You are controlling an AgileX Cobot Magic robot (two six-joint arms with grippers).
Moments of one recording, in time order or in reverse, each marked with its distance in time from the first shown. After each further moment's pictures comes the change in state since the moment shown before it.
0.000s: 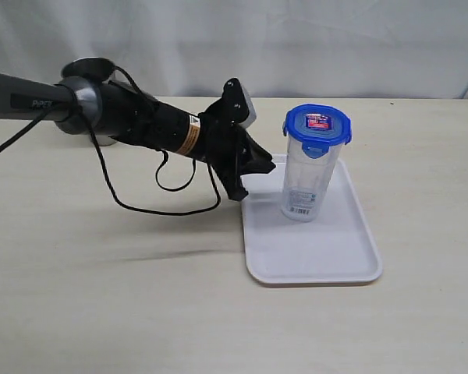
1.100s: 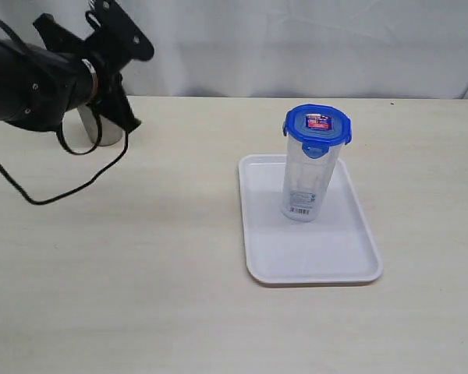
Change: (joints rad) left arm 0.014 -0.470 0.430 0.016 1.104 0.057; right arm 0.000 0.000 0.000 0.000 0.000 0.000
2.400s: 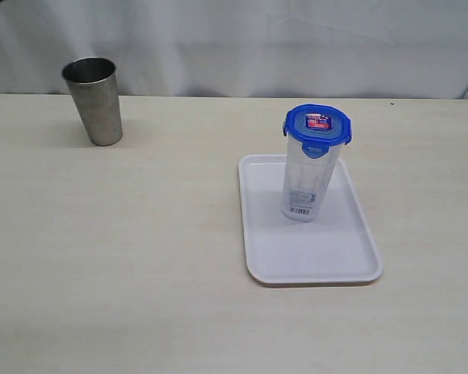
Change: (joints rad) left arm 0.265 -0.910 0.331 0.002 -0.799 -0.400; right arm 0.000 0.000 0.000 0.000 0.000 0.000
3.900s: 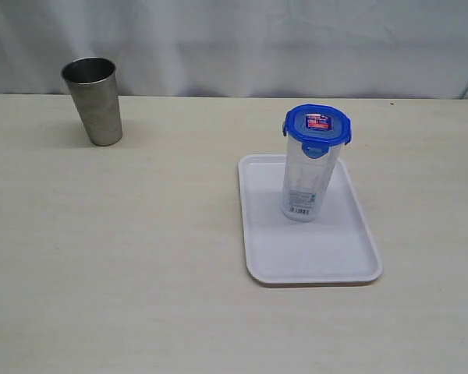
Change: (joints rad) left arm 0.000 -0.796 0.297 0.000 -0.127 -0.135; right arm 0.000 0.000 0.000 0.000 0.000 0.000
